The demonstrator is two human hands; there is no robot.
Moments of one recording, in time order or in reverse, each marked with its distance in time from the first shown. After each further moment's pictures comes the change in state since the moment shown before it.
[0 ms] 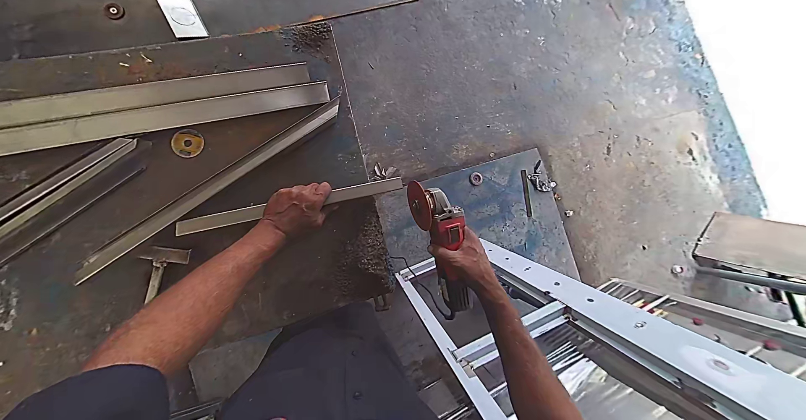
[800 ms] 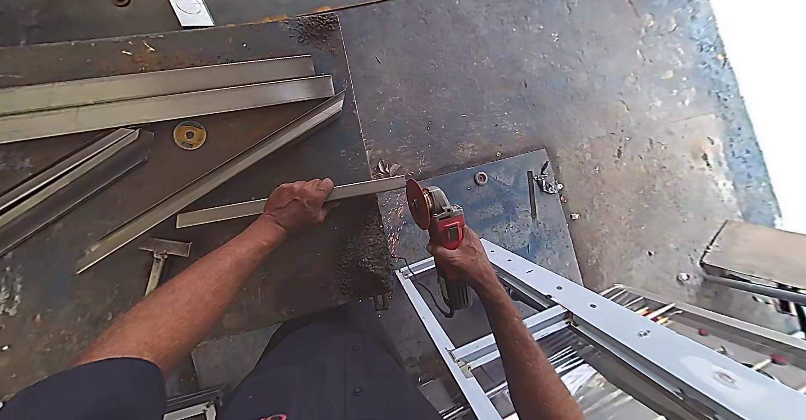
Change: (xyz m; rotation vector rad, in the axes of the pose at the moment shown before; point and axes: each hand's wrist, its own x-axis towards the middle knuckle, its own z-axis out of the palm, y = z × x) left_hand 0.001 -0.003 0.002 -0.023 -0.023 0.012; right_hand 0.009 -0.002 0.001 -0.075 -0.052 -0.014
